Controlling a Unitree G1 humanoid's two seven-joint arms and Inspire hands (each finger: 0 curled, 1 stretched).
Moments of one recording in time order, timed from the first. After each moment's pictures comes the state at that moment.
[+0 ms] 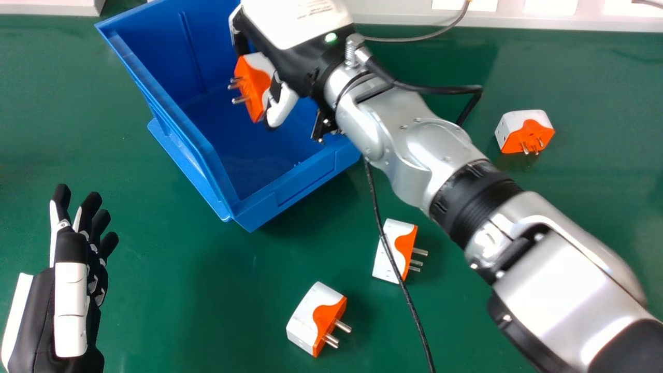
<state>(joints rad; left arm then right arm) 0.48 0.12 0.30 -0.12 -0.26 -0.36 -0.26 -1.21 0.06 0.62 1.16 -0.92 -0.06 -0.22</state>
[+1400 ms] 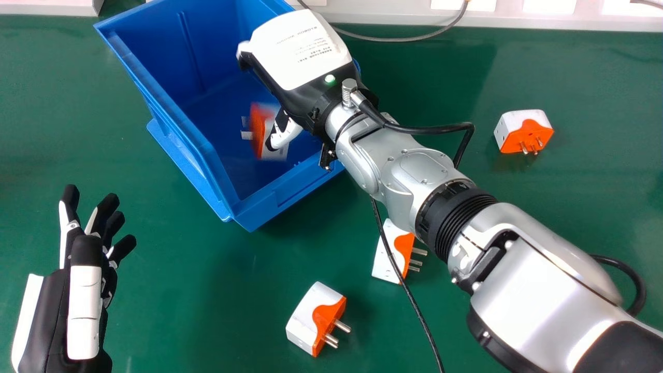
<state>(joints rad) 0.52 0.10 0.26 -0.18 -0.20 -0.35 -0.22 -1.18 0.09 0.70 1.29 -0.90 -0.03 -0.36</state>
